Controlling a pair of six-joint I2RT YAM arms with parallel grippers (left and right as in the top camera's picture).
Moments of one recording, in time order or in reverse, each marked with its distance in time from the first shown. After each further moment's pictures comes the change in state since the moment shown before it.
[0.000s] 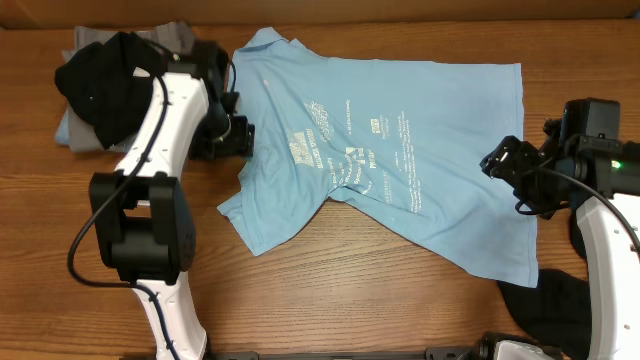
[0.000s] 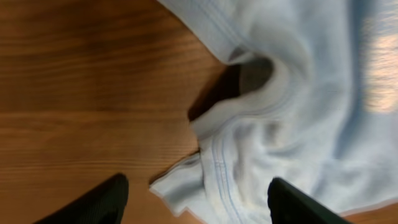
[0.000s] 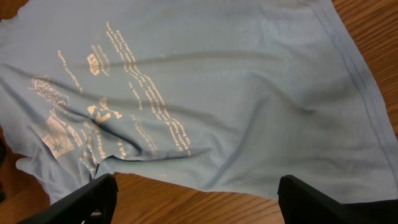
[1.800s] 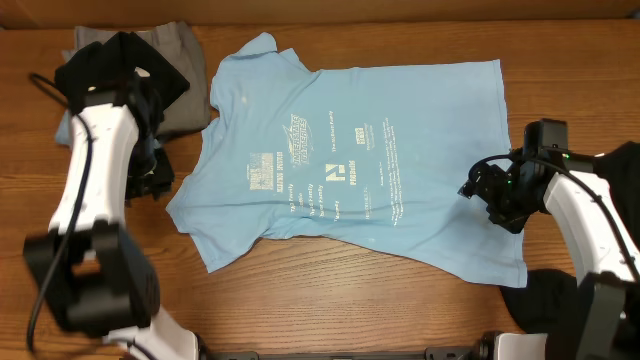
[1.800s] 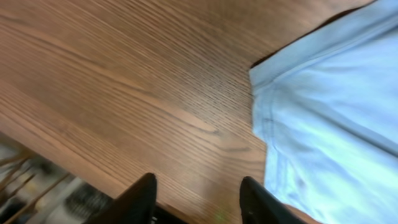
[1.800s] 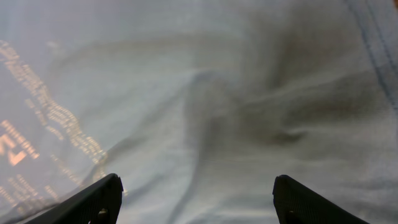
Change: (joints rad) left arm 0.245 -0.273 -0.193 -0.180 -0.361 -0.217; right arm 0.000 0.211 -0.227 0.206 -0.032 -0.009
